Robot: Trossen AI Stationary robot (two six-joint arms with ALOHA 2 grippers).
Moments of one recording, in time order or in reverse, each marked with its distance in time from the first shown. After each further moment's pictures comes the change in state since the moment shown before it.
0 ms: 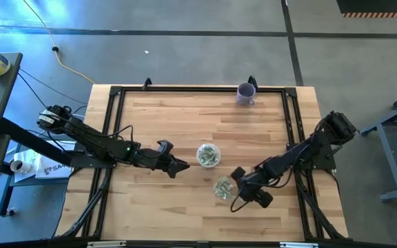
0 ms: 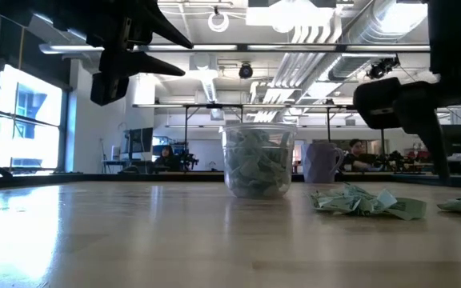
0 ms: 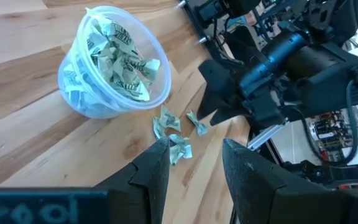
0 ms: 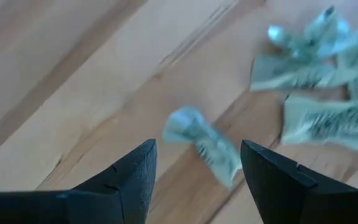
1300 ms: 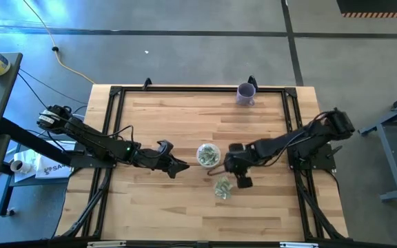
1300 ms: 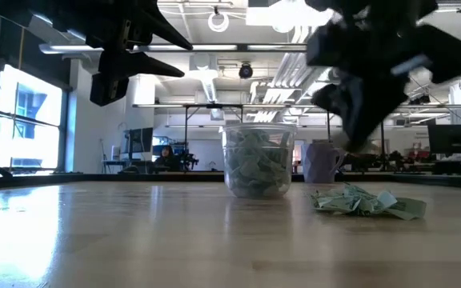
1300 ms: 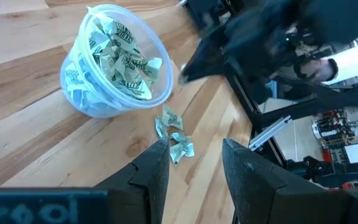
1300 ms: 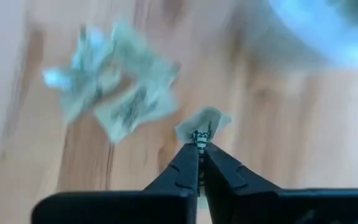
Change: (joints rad) left arm 0.000 0.000 0.000 -0.010 0.004 0.006; right arm -0.267 -0.010 0.114 -0.134 0.117 0.324
